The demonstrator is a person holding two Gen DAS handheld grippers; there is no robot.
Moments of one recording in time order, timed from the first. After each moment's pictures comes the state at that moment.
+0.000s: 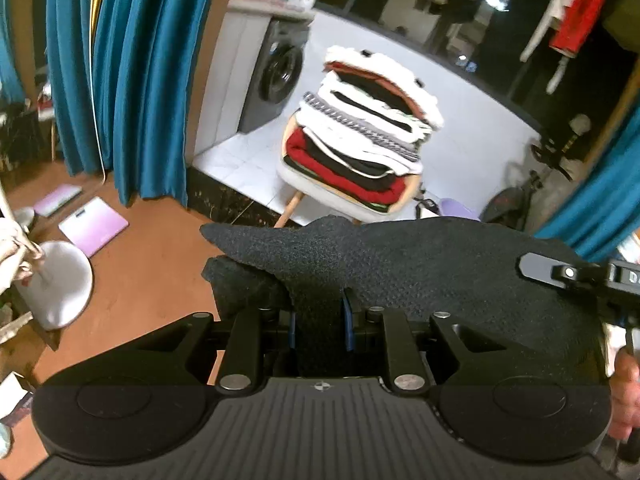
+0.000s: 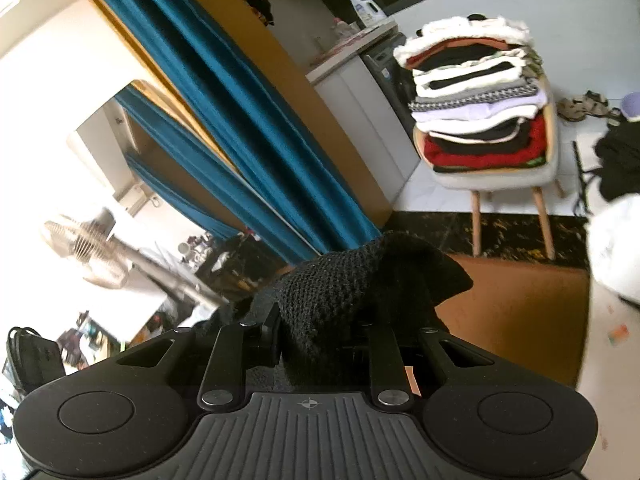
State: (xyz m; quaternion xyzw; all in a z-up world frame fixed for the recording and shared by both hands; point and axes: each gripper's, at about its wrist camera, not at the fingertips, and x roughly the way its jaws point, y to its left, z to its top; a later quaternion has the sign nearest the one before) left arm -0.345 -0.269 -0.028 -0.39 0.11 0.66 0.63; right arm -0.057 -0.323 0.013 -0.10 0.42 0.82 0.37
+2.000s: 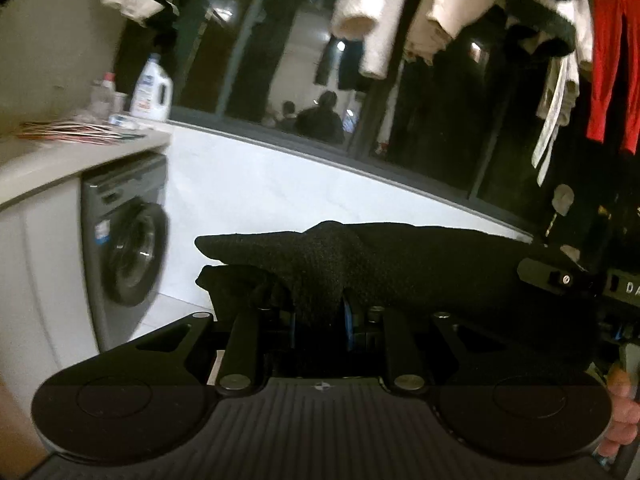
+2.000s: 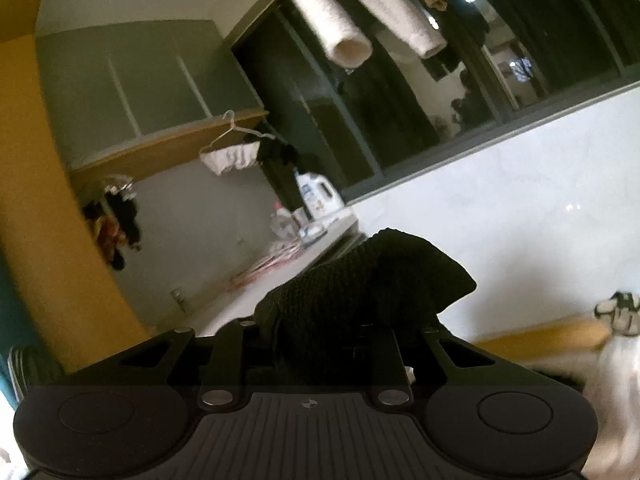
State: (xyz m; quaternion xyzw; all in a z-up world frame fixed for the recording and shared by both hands) left arm -0.397 0.678 0.129 -0.24 0.07 0.56 0.79; right arm -0.020 0.674 0.144 0.07 0.28 0.81 0.51
